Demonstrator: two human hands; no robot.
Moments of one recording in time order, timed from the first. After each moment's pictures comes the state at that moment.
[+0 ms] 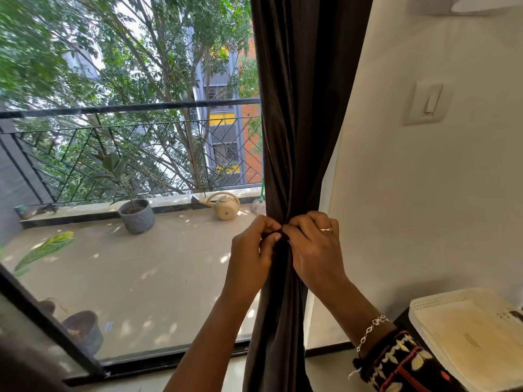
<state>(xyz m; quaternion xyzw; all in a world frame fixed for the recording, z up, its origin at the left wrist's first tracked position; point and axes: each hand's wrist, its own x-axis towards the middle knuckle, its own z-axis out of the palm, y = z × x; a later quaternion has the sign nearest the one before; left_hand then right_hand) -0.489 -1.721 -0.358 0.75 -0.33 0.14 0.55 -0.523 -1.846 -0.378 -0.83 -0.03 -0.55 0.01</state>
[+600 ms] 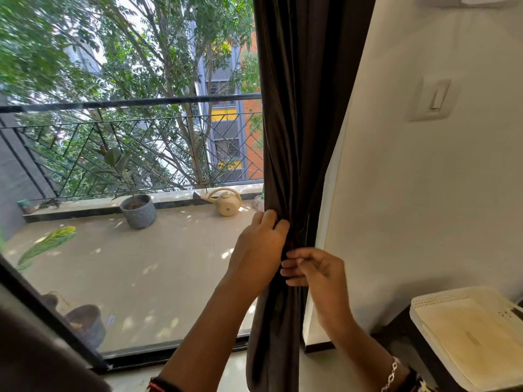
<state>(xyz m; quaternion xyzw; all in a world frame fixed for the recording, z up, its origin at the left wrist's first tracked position) -0.486 -1.728 -0.346 0.89 -0.39 0.19 0.15 -0.557 -1.824 -0.401 -0.65 0.12 -0.26 0.70</state>
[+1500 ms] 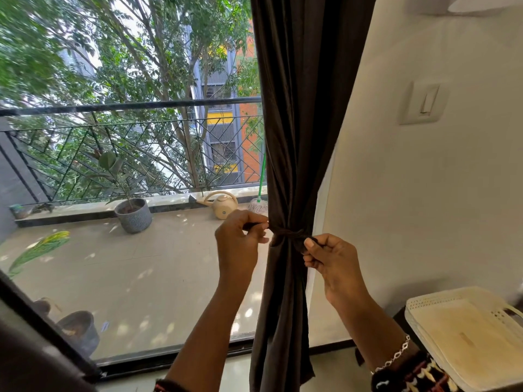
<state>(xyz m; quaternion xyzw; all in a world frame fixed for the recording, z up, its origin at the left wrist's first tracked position) -0.475 -1.731 -0.355 0.69 -0.21 0.13 0.68 -0.548 -1.858 -0.385 -0.58 0.13 -0.25 0.76</state>
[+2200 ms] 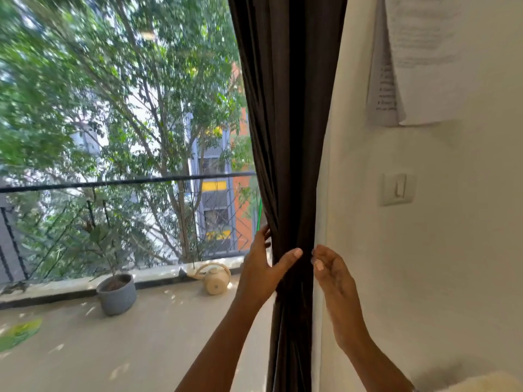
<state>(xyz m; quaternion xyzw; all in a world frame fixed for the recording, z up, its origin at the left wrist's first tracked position) -0.431 -1.771 -0.284 0.72 -0.35 0.09 0.60 -0.518 -1.877 -0.322 -0.67 0.04 -0.39 0.64</state>
